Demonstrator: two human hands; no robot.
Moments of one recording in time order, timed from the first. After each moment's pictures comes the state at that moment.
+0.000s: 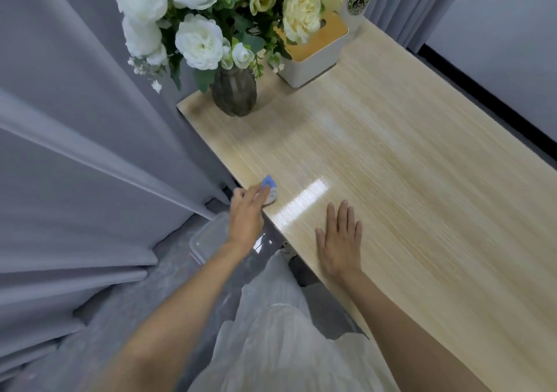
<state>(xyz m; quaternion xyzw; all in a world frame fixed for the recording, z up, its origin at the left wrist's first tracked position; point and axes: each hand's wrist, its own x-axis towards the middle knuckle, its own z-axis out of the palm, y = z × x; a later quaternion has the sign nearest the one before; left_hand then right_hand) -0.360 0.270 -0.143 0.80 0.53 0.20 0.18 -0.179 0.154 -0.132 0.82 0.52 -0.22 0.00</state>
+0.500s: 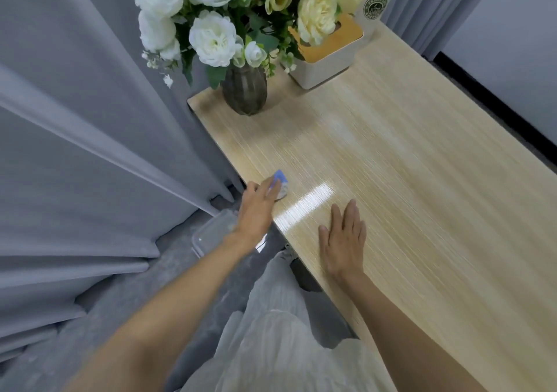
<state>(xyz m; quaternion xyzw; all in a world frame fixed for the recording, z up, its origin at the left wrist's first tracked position) -0.346 0.278 -0.125 0.83 0.52 0.08 0.20 -0.176 0.162 -0.129 0.83 0.53 -0.19 -0.05</state>
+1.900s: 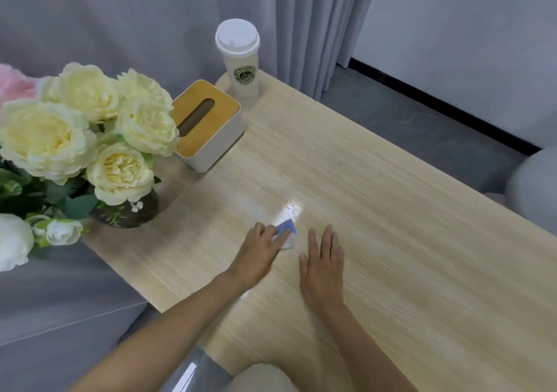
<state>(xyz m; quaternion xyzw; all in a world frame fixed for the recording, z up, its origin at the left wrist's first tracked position) -0.166 0.363 -0.155 0.95 0.23 0.12 0.15 -0.047 0.234 -0.135 0.89 0.40 -0.19 -0.07</state>
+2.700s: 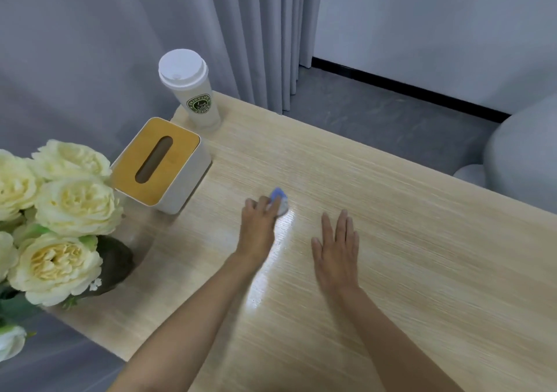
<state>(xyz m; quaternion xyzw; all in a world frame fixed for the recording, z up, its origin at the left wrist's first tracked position) -0.067 0.428 -0.141 0.93 0.30 0.13 0.18 0.019 0.266 -0.128 0.92 0.32 -0.19 -0.12</state>
